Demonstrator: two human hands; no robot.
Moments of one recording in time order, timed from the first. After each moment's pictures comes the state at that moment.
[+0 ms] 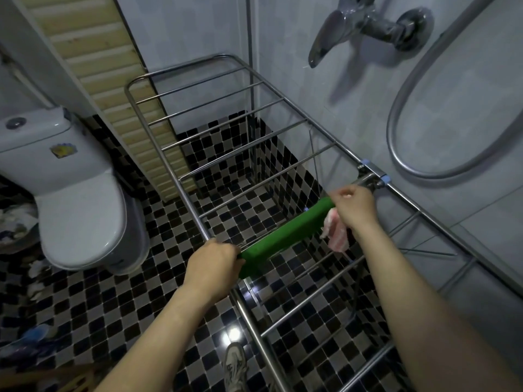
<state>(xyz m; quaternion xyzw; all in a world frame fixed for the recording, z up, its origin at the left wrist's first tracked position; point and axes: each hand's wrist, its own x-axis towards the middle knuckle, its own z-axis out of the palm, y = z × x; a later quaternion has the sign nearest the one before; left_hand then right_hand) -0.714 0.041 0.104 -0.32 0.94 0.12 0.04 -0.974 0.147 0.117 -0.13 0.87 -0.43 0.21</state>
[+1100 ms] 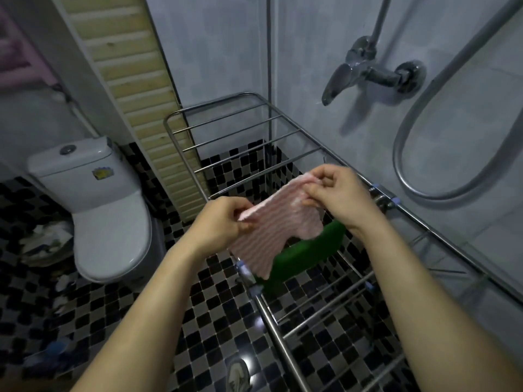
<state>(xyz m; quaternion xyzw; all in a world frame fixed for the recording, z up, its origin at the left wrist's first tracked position) -0.710 0.009 0.231 -0.33 0.85 0.41 -0.08 -0.900 0.132 0.242 -0.36 0.68 -0.55 0.31</state>
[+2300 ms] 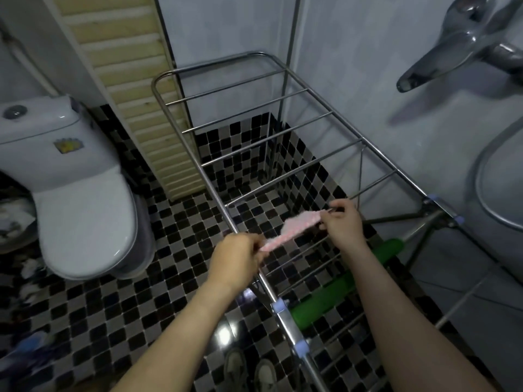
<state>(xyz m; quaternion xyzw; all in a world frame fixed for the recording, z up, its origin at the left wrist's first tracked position) -0.715 -0.091 0.097 -0.37 0.88 0.30 -0.04 -0.914 0.000 0.085 -0.11 0.85 -0.46 0.25</state>
